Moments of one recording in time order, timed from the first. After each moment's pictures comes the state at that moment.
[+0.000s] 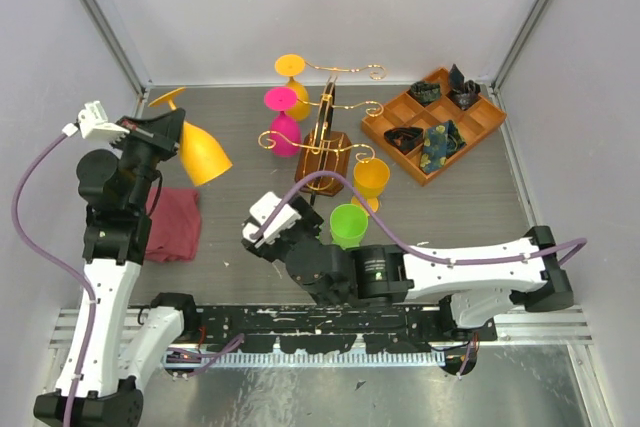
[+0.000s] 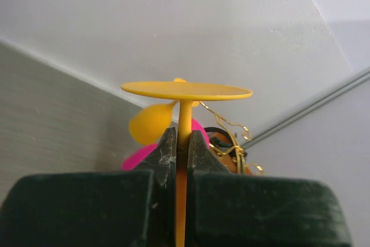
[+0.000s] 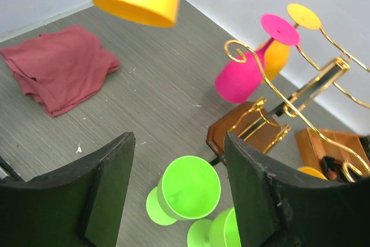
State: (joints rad) left arm -0.08 0.78 0.97 -0.09 0.03 -0.83; right arm 1.60 1.39 1.31 -0.10 0.95 -0.14
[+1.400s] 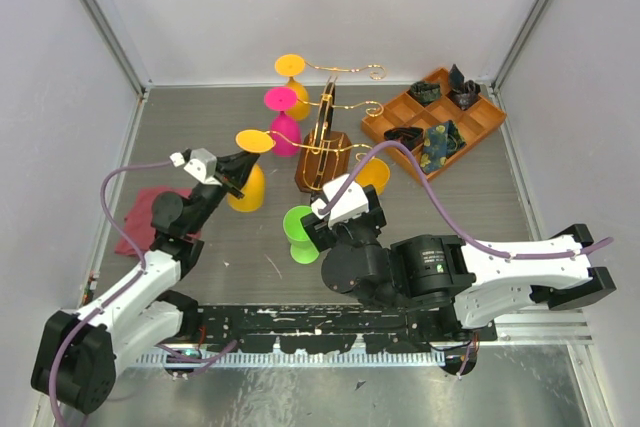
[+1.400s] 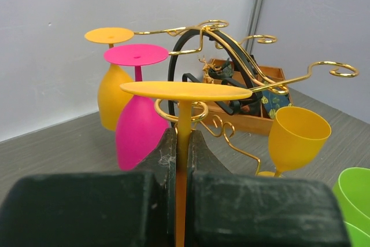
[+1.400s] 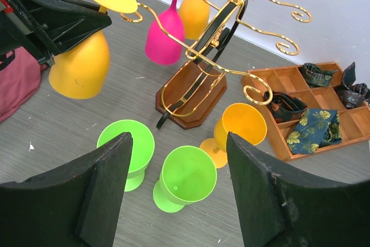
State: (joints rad) left arm -0.38 0.92 0.37 0.87 0.27 -0.15; right arm 1.66 1.23 1.44 -0.75 1.27 0.33
